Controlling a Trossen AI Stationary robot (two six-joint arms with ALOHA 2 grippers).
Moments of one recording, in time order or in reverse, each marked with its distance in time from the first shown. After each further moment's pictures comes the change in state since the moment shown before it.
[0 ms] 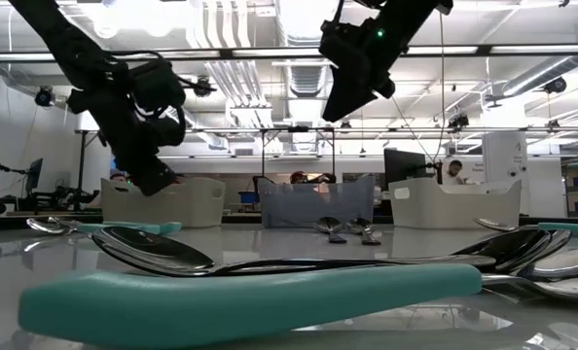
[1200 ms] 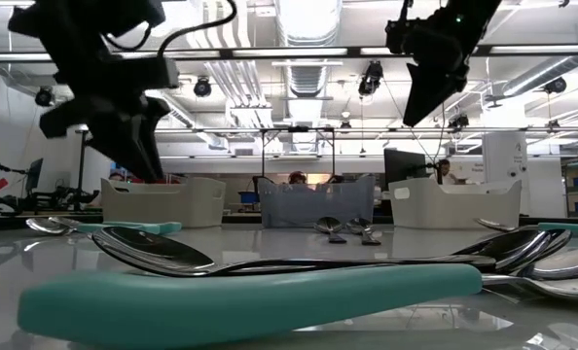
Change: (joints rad) left arm -0.622 -0.040 0.177 -0.360 0.400 -0.019; right arm 0.097 -0.245 -0.168 -0.337 0.000 0.184
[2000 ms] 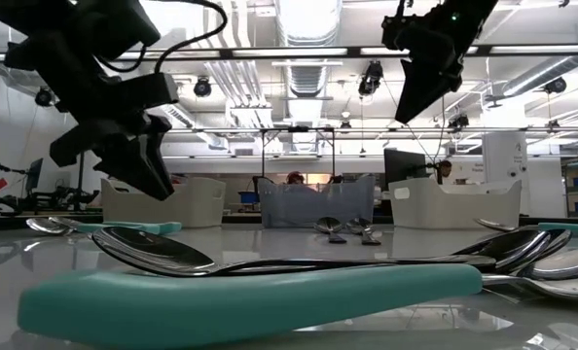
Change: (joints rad) left arm 0.021 0.017 -0.142 0.300 0.018 0.029; right arm 0.000 0.000 -0.002 0.053 0.007 -0.007
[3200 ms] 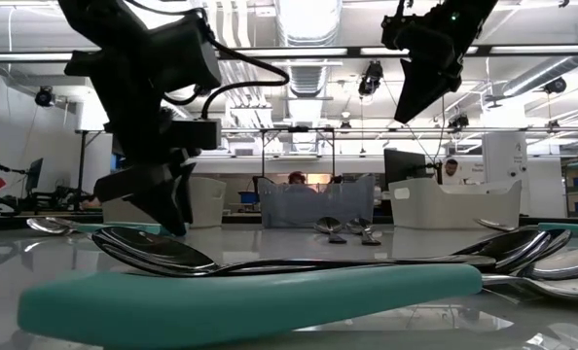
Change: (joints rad) left arm 0.038 0.398 0.252 -0.213 -0.009 -0.064; right arm 0.000 0.000 0.000 0.003 -0.002 -0.001
